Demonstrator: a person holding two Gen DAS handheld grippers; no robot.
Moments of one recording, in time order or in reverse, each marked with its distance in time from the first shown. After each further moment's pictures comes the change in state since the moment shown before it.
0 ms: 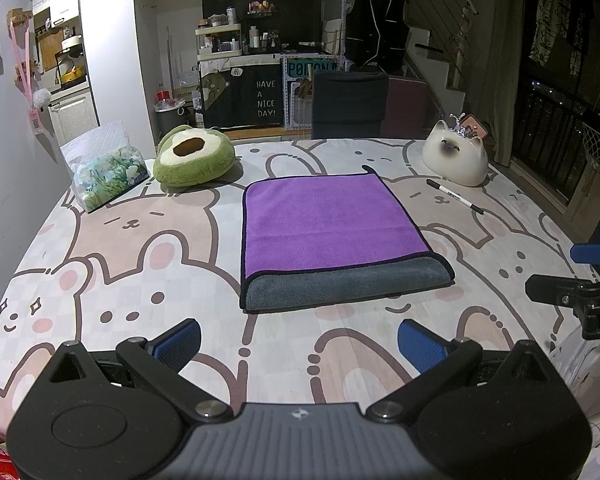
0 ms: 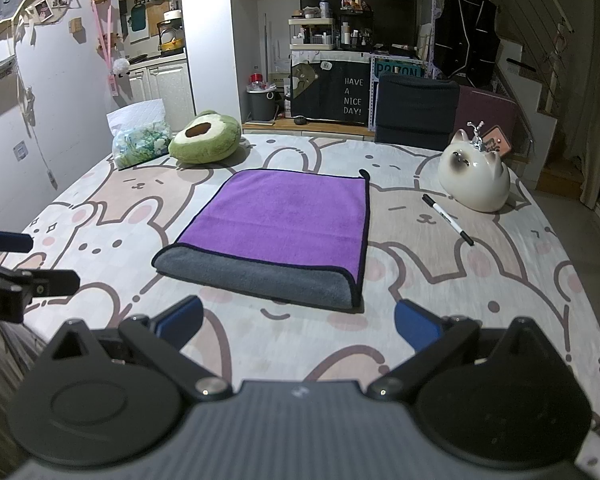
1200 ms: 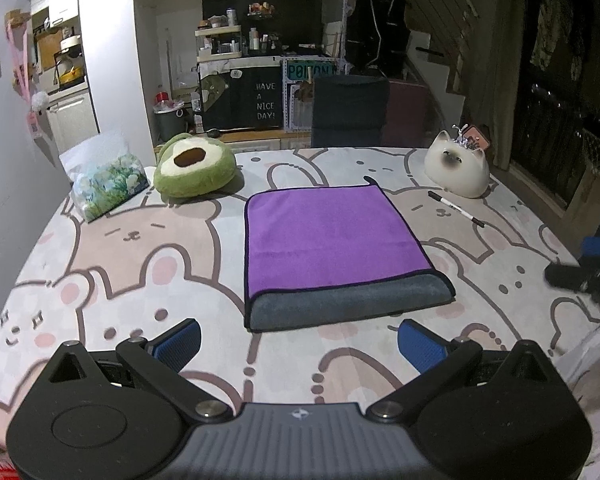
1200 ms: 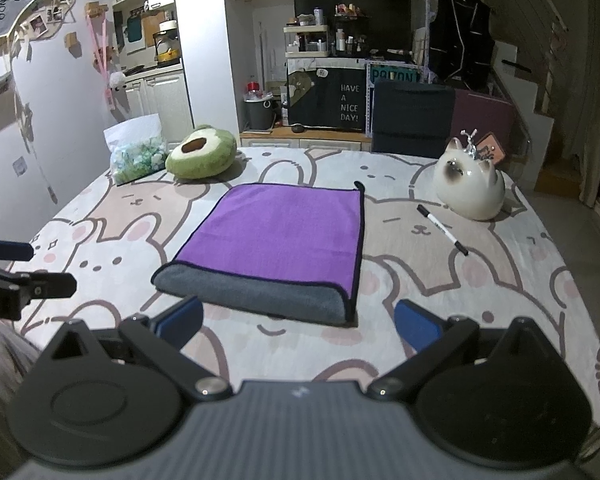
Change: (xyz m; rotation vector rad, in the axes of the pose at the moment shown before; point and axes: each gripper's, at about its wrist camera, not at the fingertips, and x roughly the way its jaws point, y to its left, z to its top) left arm 0.000 0.008 0.031 0.003 0.003 -0.007; right arm -0.007 -0.013 0.021 0.008 -0.034 -0.008
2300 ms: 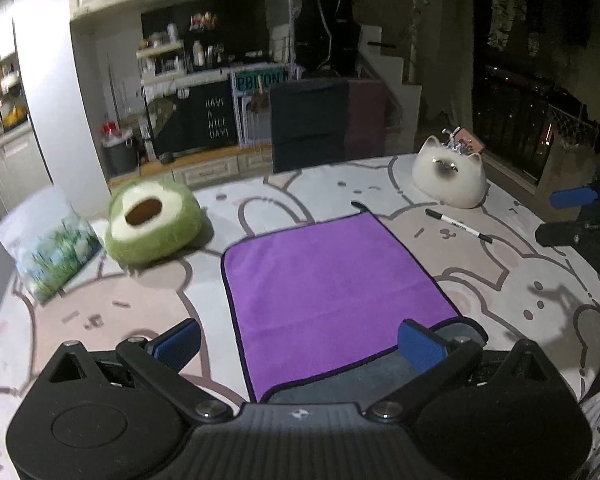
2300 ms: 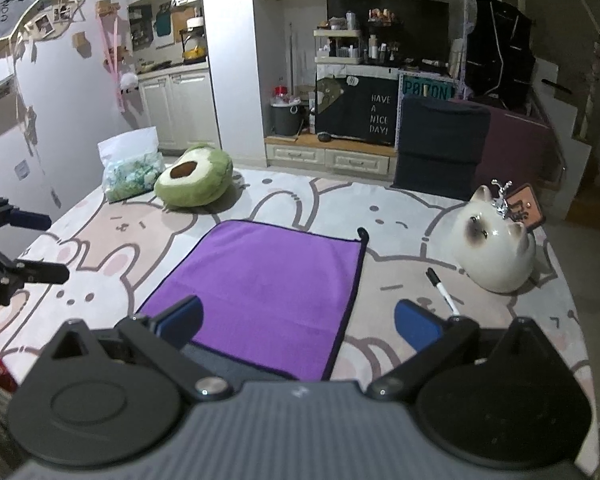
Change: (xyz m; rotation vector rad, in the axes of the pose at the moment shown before) left arm 0.102 0.033 0.074 0.125 -0.019 -0.121; right arm 0.099 -0.061 0.085 -0.067 -0.001 0.095
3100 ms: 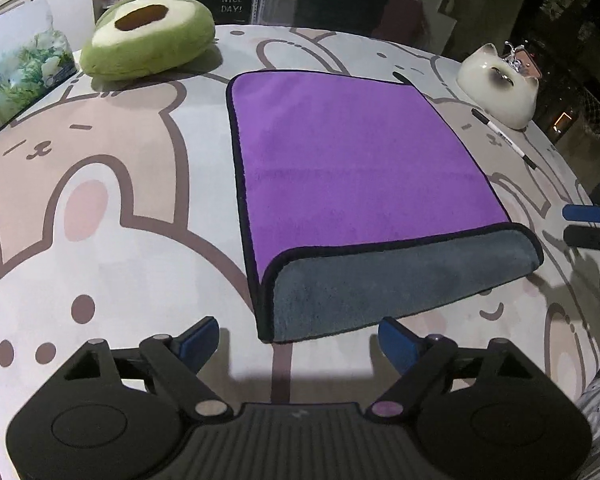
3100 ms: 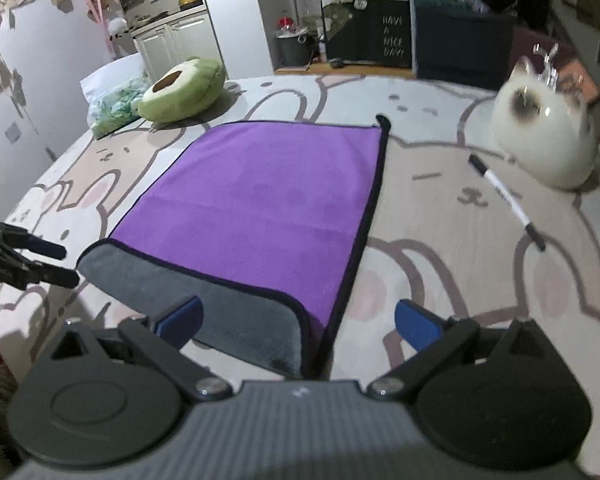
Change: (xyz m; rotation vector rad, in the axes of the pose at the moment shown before) left arm 0.102 0.046 -0.080 -0.185 0.307 -0.095; right arm 0.098 -0.028 -0.076 0.106 0.213 0.129
